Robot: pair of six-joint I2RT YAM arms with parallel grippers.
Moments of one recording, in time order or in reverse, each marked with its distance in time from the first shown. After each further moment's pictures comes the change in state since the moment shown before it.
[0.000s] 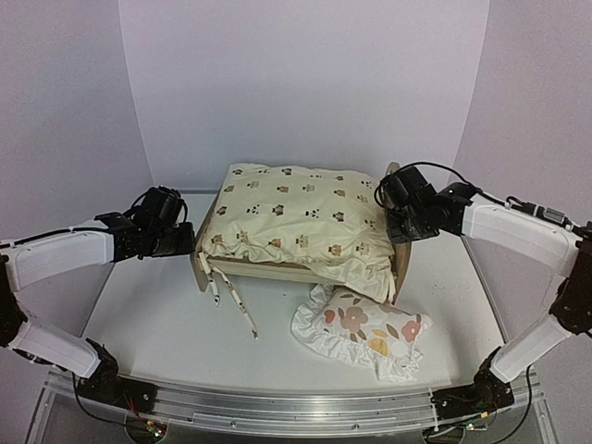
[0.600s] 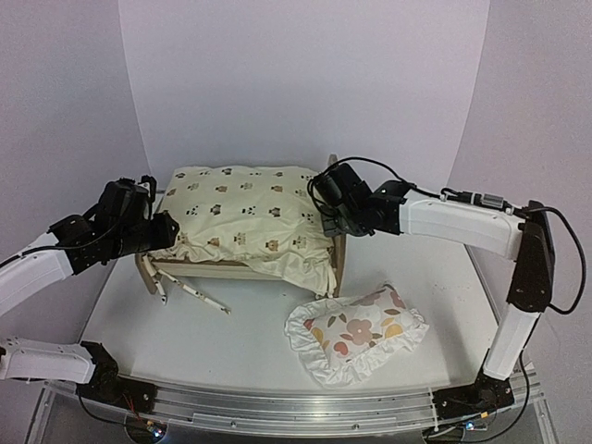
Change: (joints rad) left arm -0.032 -0.318 0.000 -0.147 0.012 -0.015; right arm 0.205 0.338 0.312 0.162 0.009 0.046
